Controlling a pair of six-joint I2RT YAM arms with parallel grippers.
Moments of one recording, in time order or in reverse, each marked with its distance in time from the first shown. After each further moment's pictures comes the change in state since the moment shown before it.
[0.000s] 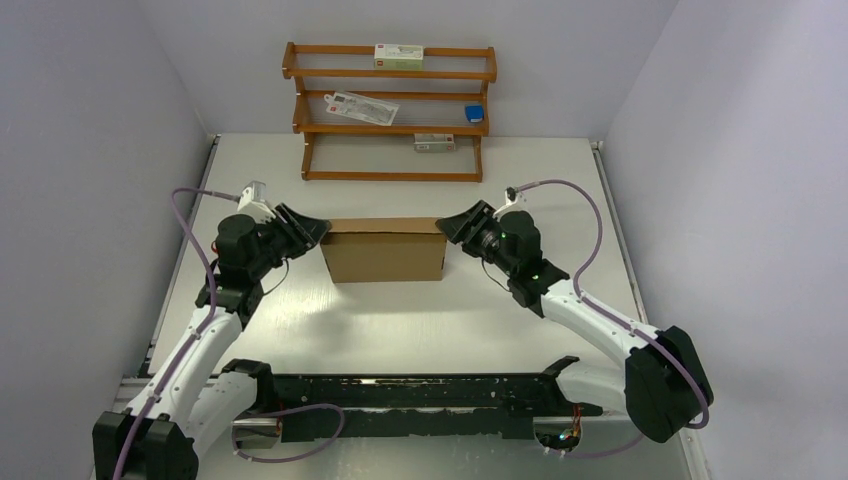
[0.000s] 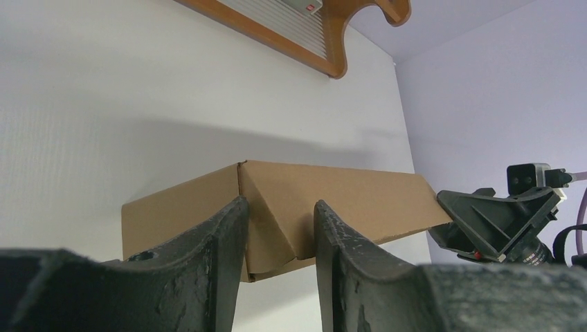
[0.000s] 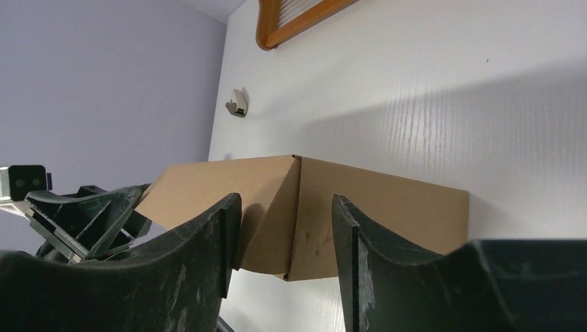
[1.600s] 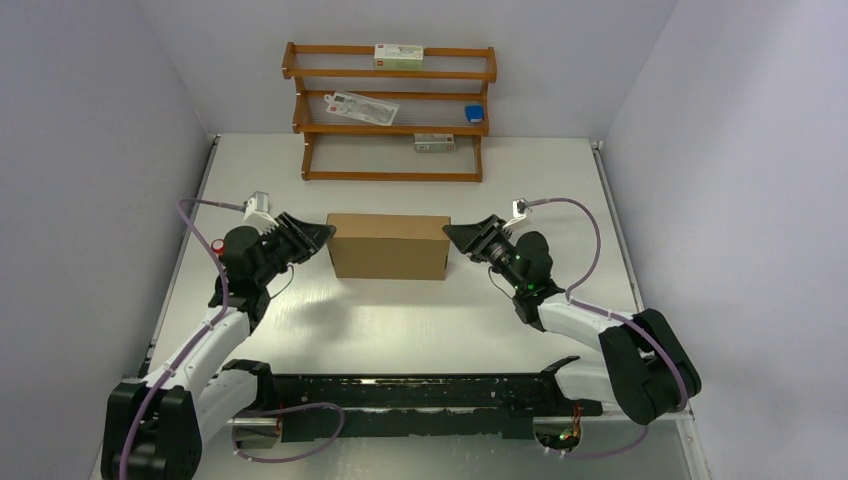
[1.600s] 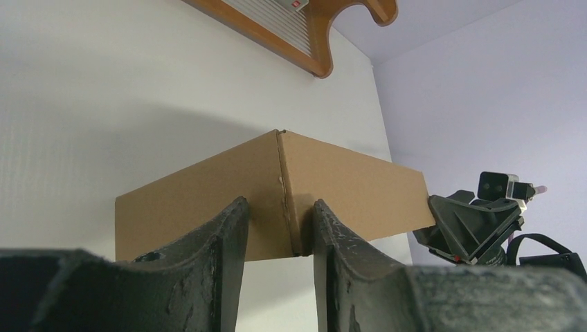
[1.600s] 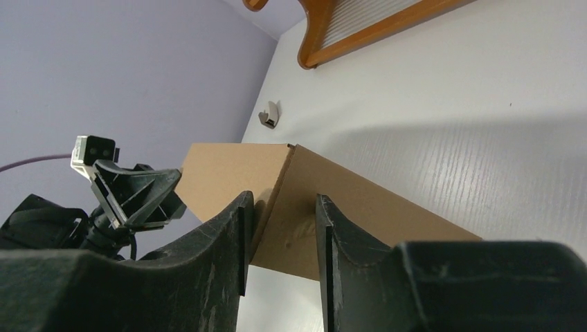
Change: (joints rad) left arm 0.028 0.097 -0.162 0.296 0.068 -0.077; right arm -0.095 0.106 -0.253 0.550 -0.152 -0.028
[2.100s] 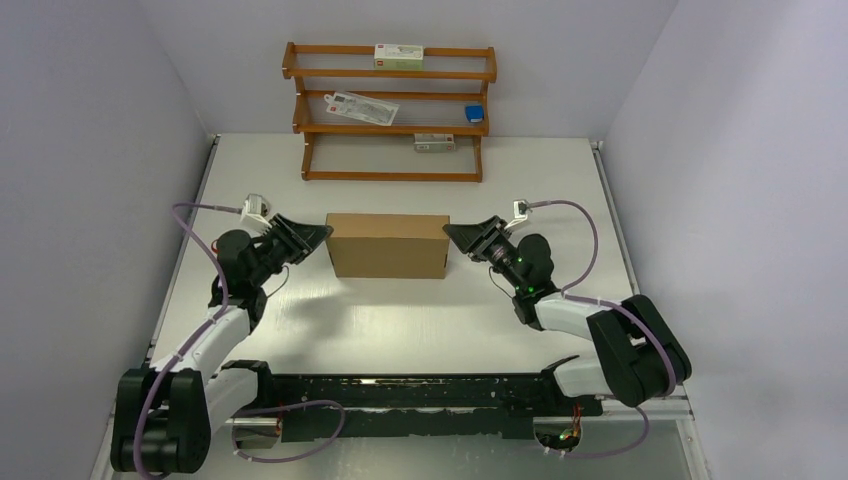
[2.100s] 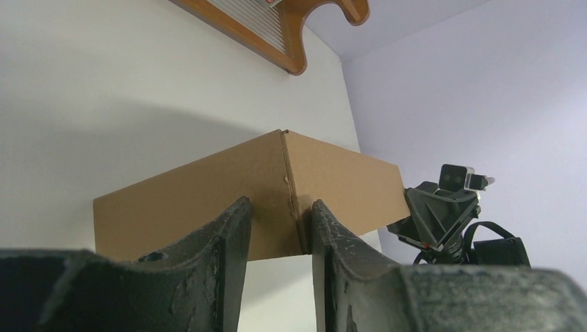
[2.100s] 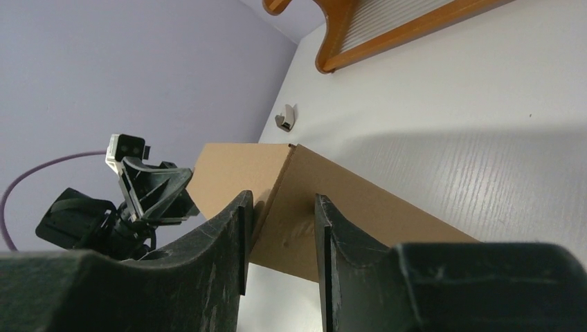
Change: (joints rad) left arm 0.088 0.058 -0.056 0.160 0.147 -0.077; right arm -0.031 0.090 -0.042 0.186 -0.075 0.022
